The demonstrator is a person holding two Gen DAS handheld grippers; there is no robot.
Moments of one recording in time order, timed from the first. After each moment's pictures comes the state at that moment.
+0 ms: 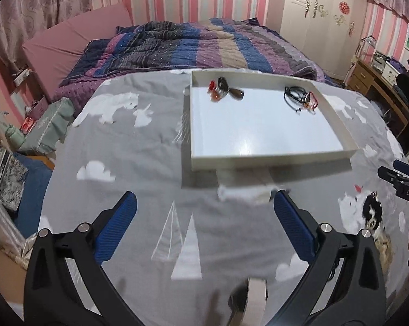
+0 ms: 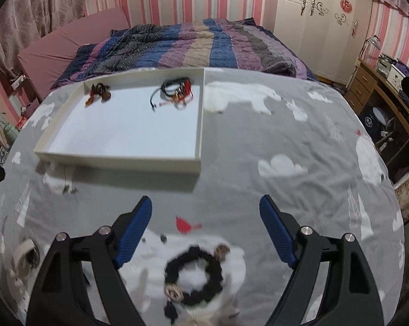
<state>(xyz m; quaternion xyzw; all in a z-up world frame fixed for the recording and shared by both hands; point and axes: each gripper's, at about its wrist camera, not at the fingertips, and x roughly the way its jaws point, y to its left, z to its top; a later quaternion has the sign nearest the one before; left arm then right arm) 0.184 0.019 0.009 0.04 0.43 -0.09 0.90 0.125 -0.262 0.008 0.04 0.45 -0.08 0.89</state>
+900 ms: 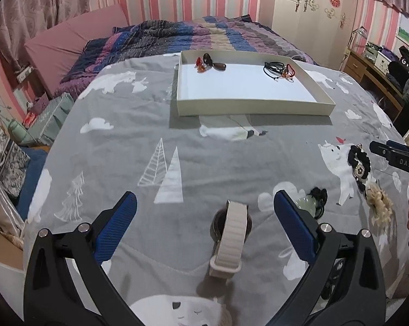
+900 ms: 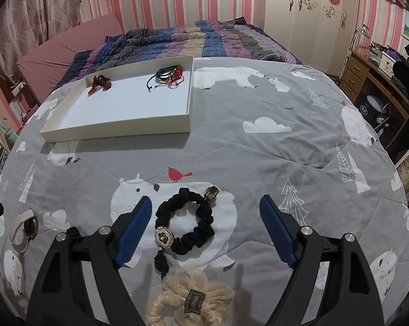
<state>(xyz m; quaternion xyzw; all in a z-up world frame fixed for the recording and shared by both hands) 0.094 0.017 -0.012 0.05 0.44 -0.11 0.89 0.060 -0.264 -0.008 0.07 0.44 -0.09 0.89</state>
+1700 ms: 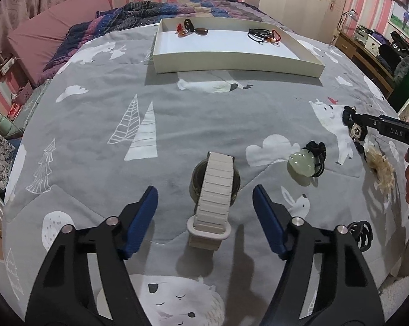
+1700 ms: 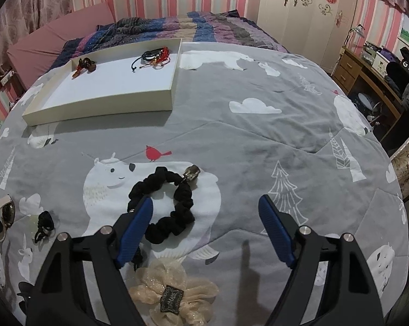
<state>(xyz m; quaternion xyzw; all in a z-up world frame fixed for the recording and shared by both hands) 0.079 0.006 -0.055 0.06 0.48 -0.14 0.86 0.058 -0.271 -0.036 0.04 0.46 -0.12 0.88</state>
